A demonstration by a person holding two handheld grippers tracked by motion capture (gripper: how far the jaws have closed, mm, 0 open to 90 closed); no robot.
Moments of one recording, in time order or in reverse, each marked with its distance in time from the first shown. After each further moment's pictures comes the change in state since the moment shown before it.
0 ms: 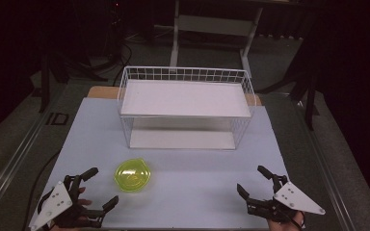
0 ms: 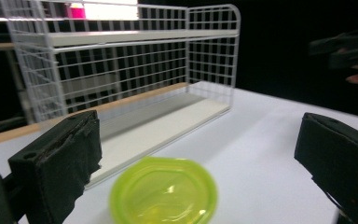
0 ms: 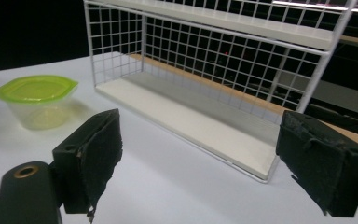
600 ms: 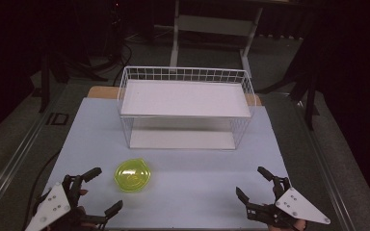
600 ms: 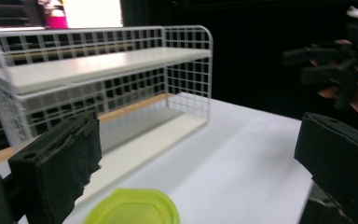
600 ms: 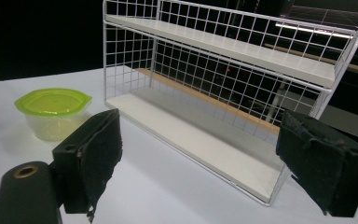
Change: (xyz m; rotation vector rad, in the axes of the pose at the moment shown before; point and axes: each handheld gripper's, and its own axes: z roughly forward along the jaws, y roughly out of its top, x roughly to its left) left arm -0.023 0.049 -0.002 0.005 -0.023 -0.009; right arm 0.014 0.016 -0.011 -0.058 0.012 -0.053
